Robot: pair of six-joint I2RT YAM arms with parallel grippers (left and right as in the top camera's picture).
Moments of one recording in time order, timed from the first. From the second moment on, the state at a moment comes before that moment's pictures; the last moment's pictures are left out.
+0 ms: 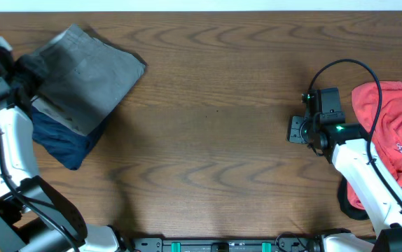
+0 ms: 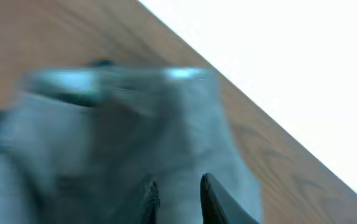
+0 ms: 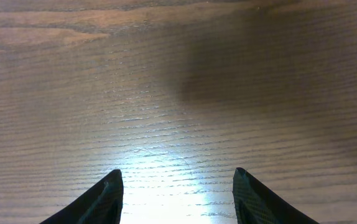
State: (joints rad) left arm 0.50 1.64 1.28 -0.29 0.39 -0.38; right arm 0.14 1.38 0.84 -0.59 0.04 0.27
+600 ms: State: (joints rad) left arm 0.53 1.86 1.28 -0.18 0.25 -0.35; right arm 0.14 1.38 0.84 -0.62 0.04 0.27
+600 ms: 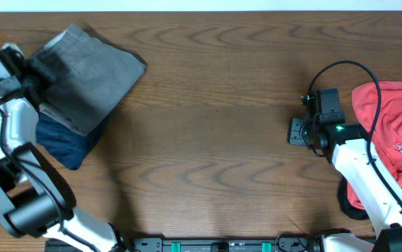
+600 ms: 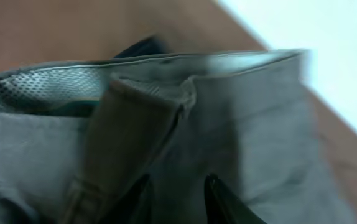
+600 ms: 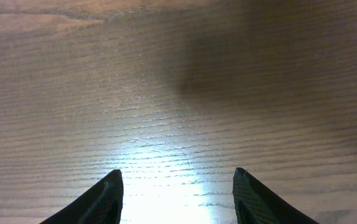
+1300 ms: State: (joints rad) left arm 0.62 1.83 1.28 -0.22 0.41 -0.44; right arm 0.14 1.38 0.84 -0.65 0.04 0.27
